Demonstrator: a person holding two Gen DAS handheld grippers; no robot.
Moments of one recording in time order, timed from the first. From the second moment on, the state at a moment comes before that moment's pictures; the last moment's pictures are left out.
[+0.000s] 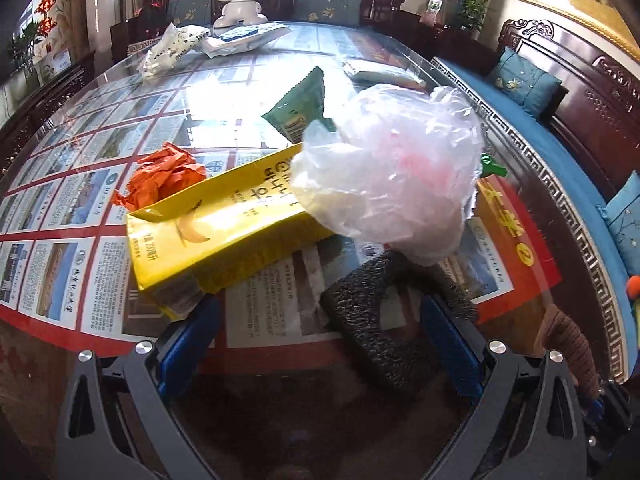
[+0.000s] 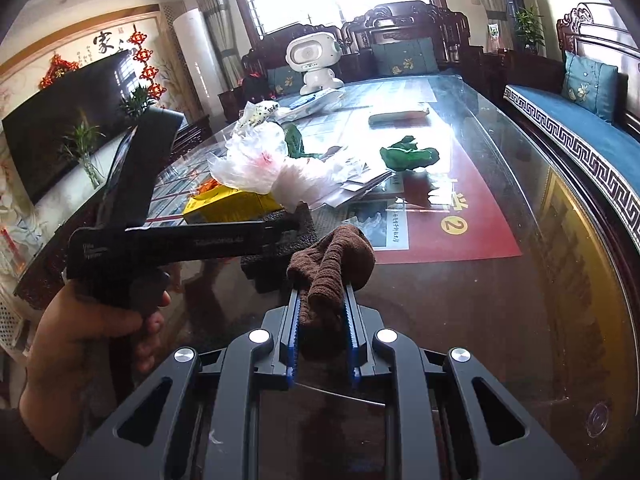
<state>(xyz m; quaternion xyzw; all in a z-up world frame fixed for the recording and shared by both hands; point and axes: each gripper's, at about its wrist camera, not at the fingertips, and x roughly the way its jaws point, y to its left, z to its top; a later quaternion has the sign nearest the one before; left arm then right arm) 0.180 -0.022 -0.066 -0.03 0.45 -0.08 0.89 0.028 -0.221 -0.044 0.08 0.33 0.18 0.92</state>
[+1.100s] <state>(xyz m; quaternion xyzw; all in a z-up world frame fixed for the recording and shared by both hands) 0.070 0.002 -0.040 -0.04 0.40 -0.19 0.90 -0.021 -0.217 -0.032 0.09 0.29 0.20 0.93</state>
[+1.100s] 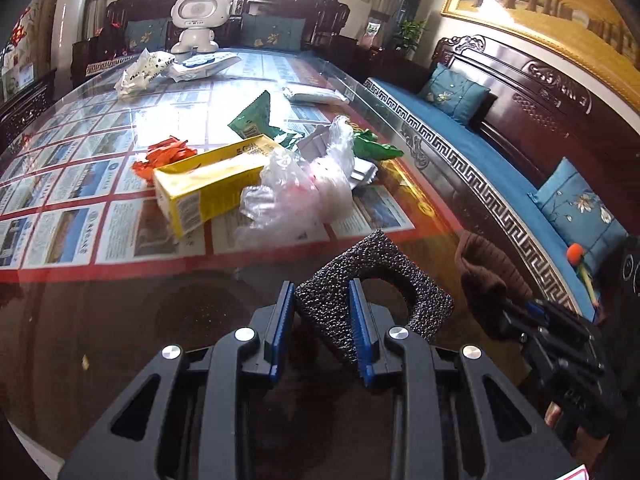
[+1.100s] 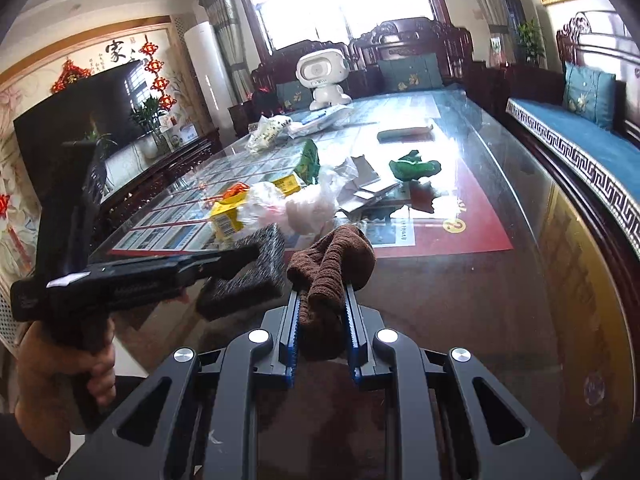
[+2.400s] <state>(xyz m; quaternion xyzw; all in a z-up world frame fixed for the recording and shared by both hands) -0.140 -0.006 -0.165 0.07 0.52 -0.32 0.79 -0.159 -0.179 -0.057 0.00 0.34 0.17 0.92</state>
